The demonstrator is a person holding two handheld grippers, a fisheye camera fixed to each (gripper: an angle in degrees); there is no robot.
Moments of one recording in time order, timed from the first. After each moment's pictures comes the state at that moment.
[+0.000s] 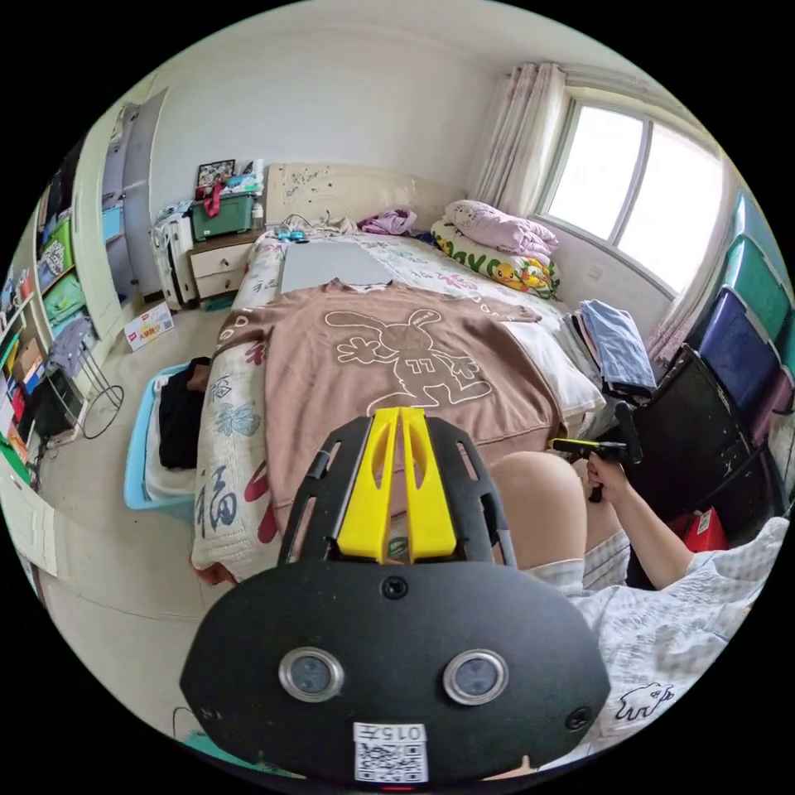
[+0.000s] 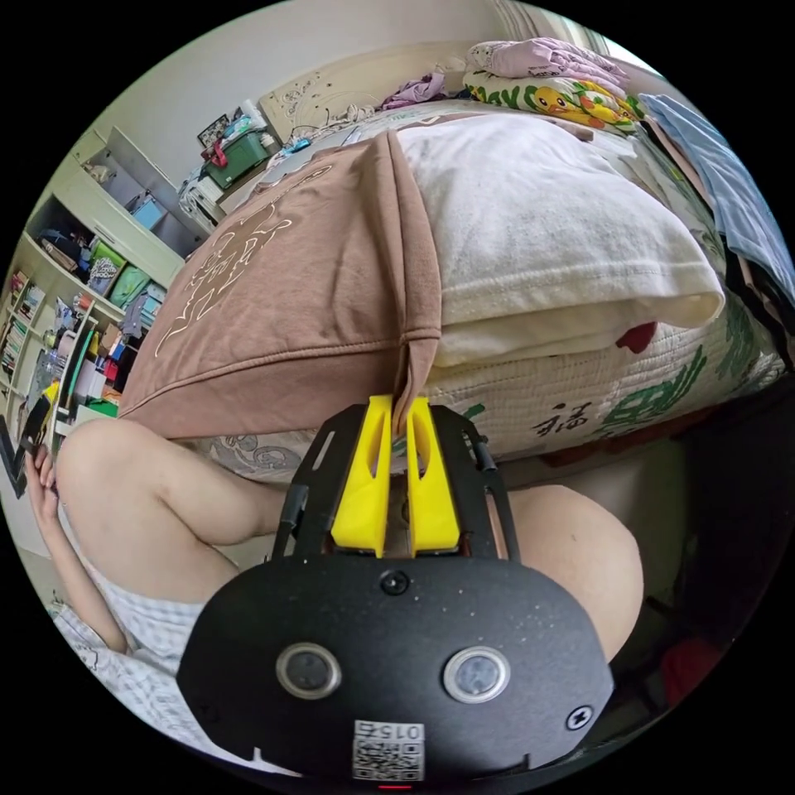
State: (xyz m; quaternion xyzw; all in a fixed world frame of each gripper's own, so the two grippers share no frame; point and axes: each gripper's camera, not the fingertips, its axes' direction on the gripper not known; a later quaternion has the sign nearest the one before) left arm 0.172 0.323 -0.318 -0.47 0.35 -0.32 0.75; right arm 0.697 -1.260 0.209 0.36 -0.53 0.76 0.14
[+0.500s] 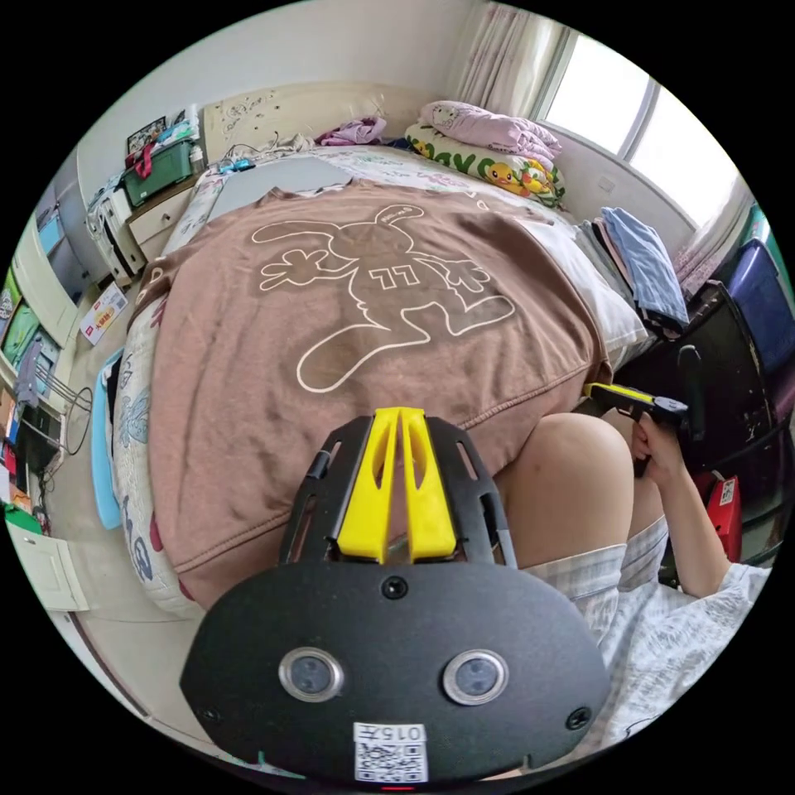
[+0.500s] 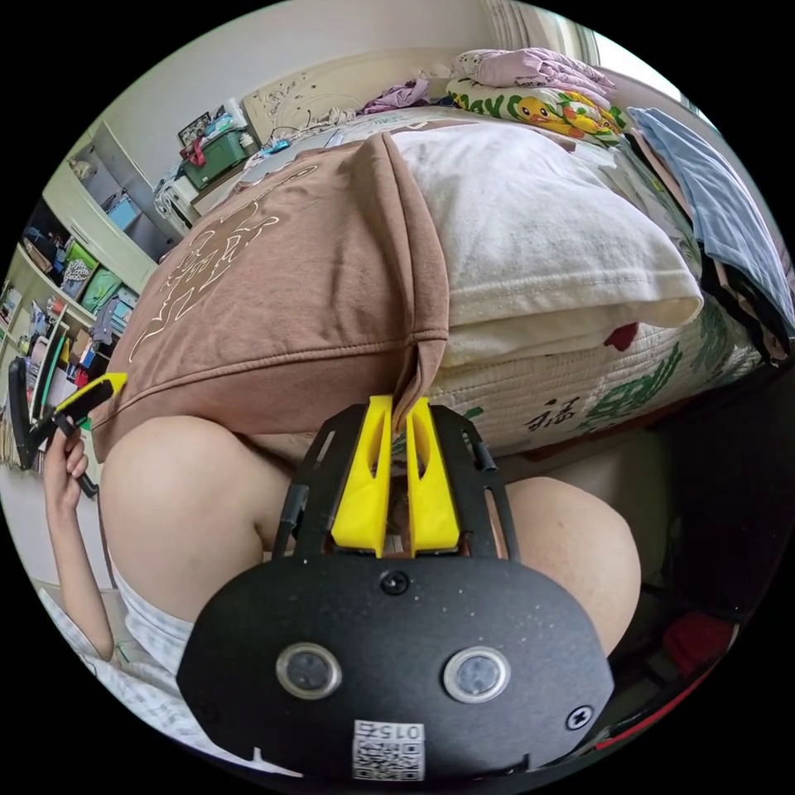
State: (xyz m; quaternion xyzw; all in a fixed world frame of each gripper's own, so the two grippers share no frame) left arm 0.386 0.402 -0.262 -0.55 0.43 -0.23 0.68; right arm 0.690 -1.269 0.198 0.31 -0.52 0.78 0.15
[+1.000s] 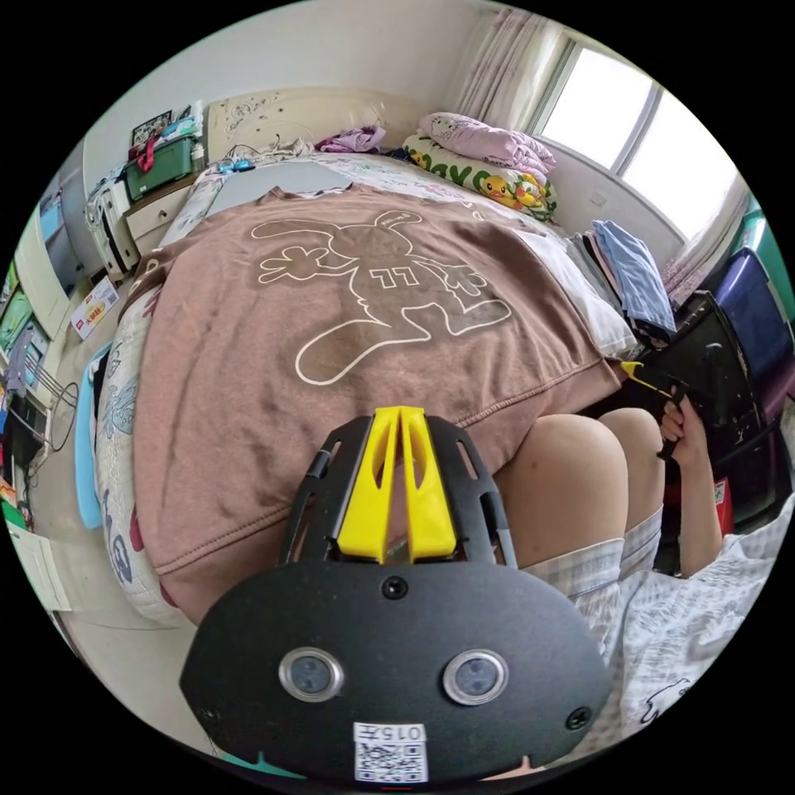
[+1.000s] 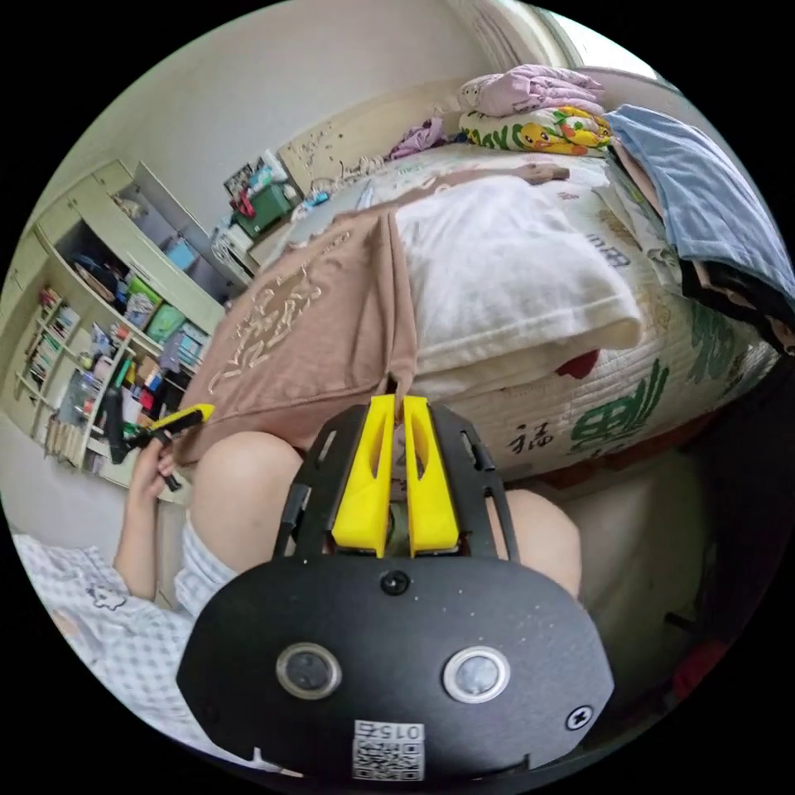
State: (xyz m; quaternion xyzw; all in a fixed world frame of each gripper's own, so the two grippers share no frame) left arm 0.393 0.472 -0.272 -0.54 0.44 -0.25 0.67; right arm 0.576 -1.215 0.222 0.42 -0.47 0.77 0.05
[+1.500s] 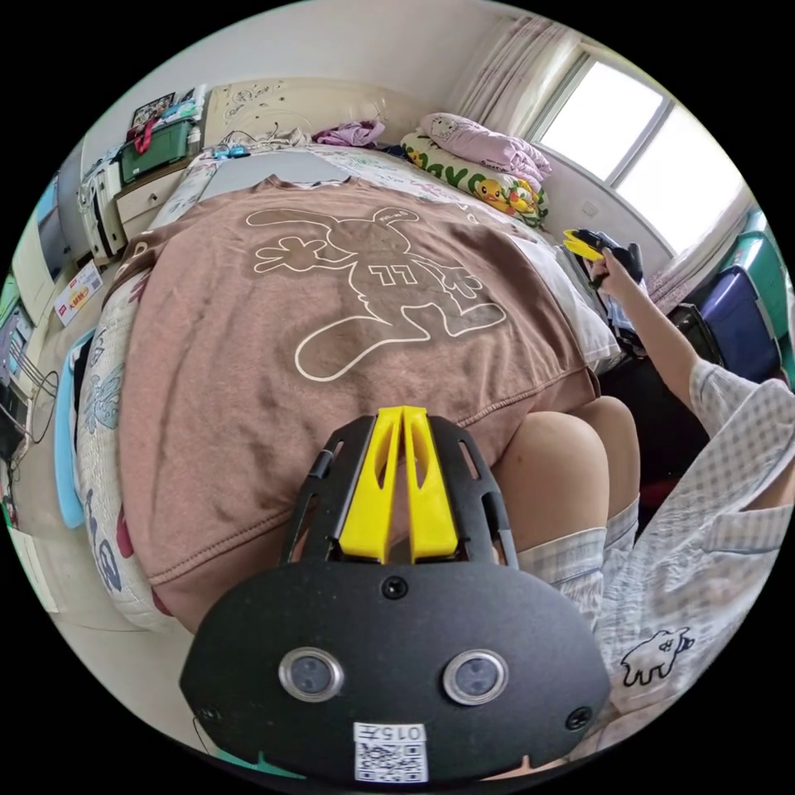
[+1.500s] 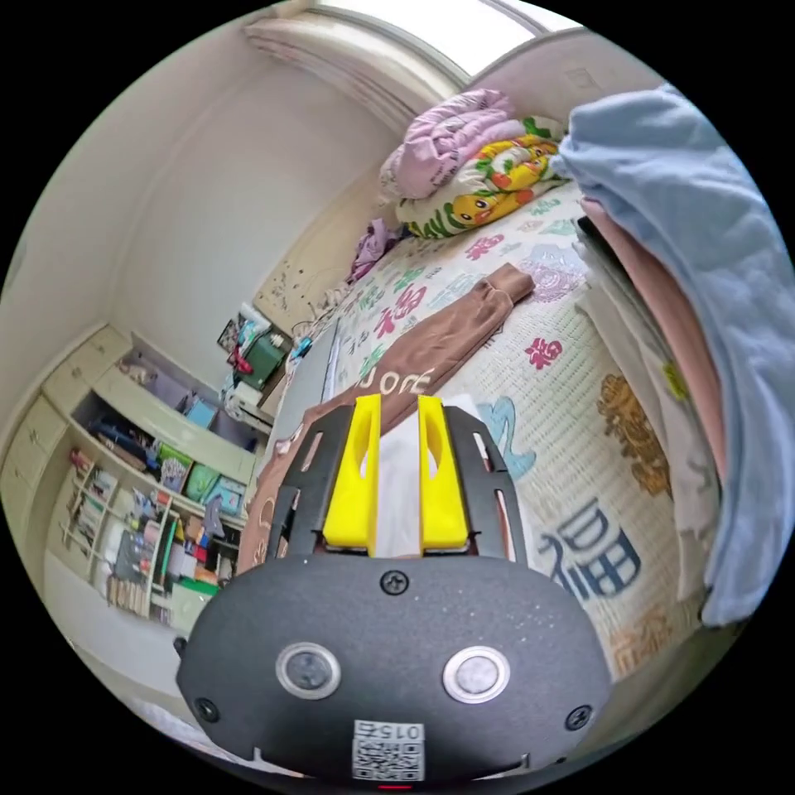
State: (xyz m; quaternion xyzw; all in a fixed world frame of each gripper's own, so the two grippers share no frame) left arm 0.377 0.543 -0.256 -0.53 0.46 -0.28 0.65; right arm 0.603 -1.138 0.511 0.40 -0.41 0.80 -0.16
